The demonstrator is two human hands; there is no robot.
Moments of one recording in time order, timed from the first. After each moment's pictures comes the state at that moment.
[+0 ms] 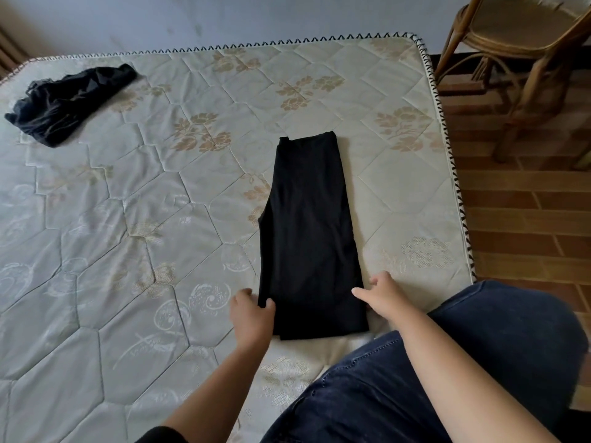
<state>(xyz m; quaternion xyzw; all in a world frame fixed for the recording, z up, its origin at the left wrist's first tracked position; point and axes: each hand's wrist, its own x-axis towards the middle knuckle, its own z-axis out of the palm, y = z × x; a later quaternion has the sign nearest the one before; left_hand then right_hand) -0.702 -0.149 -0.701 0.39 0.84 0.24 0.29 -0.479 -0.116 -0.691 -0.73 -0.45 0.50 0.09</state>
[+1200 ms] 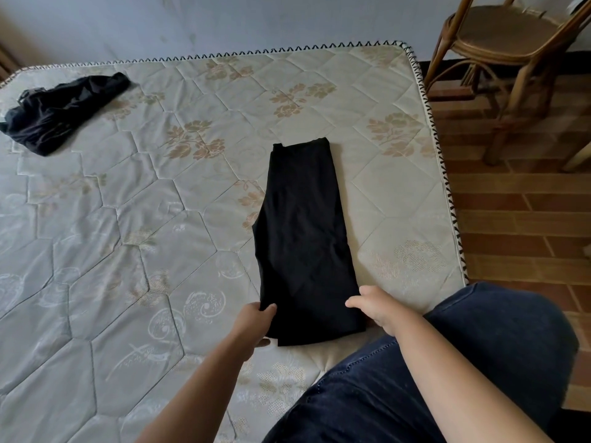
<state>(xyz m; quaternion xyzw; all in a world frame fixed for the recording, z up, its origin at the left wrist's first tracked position) -0.705 -0.139 -0.682 0.34 0.78 0.14 0.51 -0.483 -0.116 -0.694 -0.69 -0.39 0.61 0.09</state>
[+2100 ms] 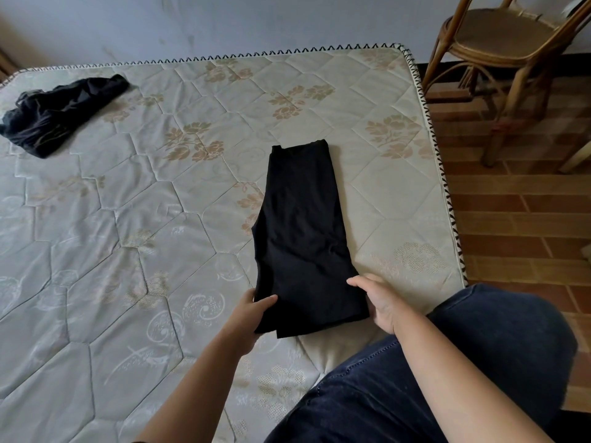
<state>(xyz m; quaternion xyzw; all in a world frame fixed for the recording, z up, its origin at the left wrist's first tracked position) -0.707 -0.131 -0.670 0.21 0.69 0.30 0.63 -0.487 -0.112 -0.676 -0.63 -0.22 0.69 0.29</state>
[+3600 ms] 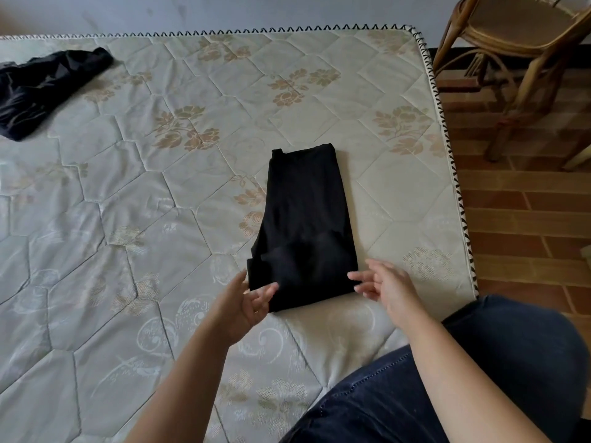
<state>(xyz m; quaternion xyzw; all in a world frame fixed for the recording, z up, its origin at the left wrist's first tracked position) -0.731 -0.094 -0.662 0.03 0.57 0.38 0.73 -0.478 -0.084 -0.676 -0.65 -0.21 0.63 0.37</state>
